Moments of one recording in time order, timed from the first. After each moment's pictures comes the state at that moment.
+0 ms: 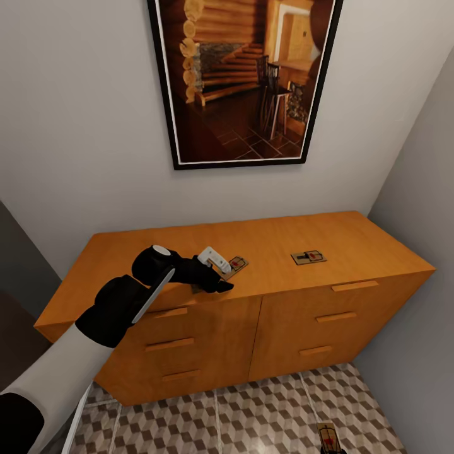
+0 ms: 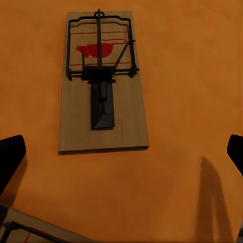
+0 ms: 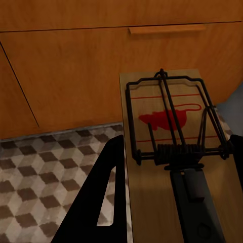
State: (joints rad) left arm -0.94 0.11 -0.57 -1.38 0.08 1.01 -0.57; right arm -0.25 0.01 -0.30 -0.02 0.38 -1.04 -0.19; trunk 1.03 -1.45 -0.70
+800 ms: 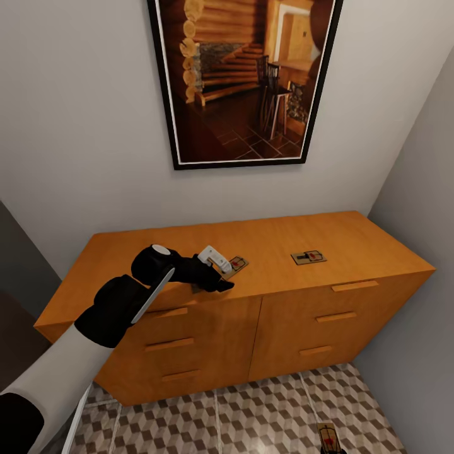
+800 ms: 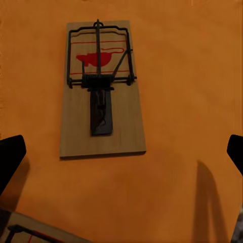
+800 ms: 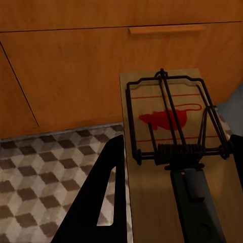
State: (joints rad) left arm -0.94 0.11 -0.57 -1.40 0.08 1.01 -0.56; right arm -0.25 0.01 -0.30 -0.02 0.38 -1.04 -0.19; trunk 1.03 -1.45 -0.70
